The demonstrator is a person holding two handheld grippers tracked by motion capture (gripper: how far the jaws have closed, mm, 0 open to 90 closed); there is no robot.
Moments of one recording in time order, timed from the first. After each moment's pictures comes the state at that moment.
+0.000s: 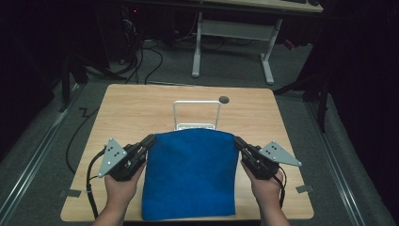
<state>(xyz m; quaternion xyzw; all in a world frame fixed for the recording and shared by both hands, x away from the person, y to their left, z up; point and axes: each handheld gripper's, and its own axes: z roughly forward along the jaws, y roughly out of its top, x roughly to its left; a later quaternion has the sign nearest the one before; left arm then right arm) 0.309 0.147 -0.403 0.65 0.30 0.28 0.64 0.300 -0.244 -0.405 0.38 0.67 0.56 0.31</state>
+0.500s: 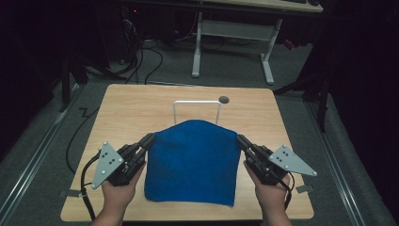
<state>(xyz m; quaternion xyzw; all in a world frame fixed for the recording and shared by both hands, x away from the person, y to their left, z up) 0.298 0.143 -0.383 0.64 0.28 0.31 0.64 0.275 -0.239 -0.371 0.33 0.65 0.60 0.33</state>
